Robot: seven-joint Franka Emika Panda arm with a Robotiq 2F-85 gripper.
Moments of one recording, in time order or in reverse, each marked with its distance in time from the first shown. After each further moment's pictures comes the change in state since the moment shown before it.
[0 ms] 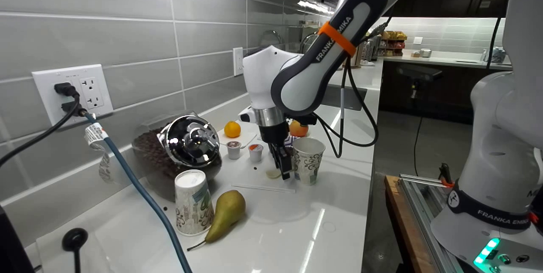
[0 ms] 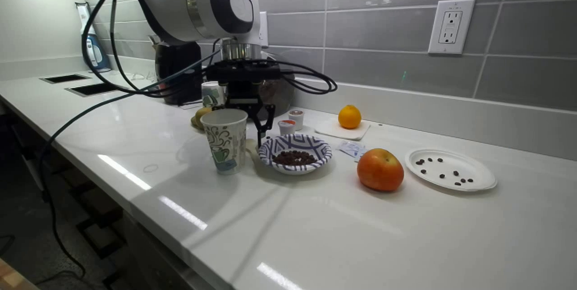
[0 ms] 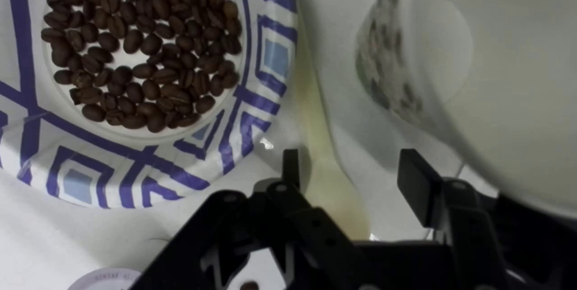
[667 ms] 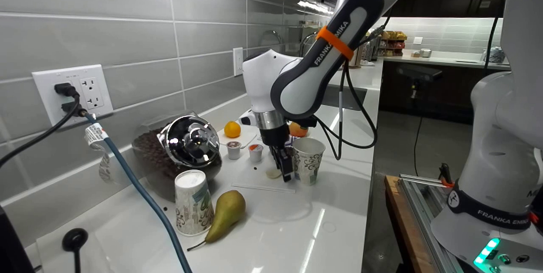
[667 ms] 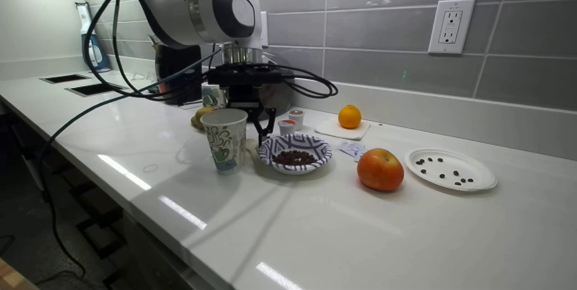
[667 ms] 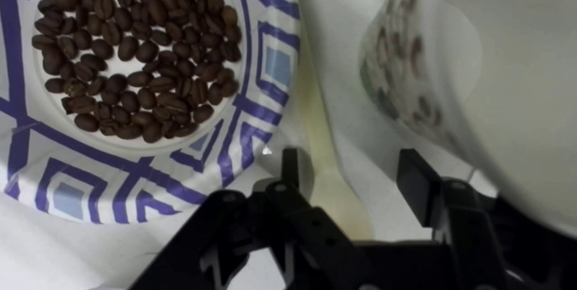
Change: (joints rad) arm -0.005 0.018 0.000 0.004 -0.005 0.000 0.000
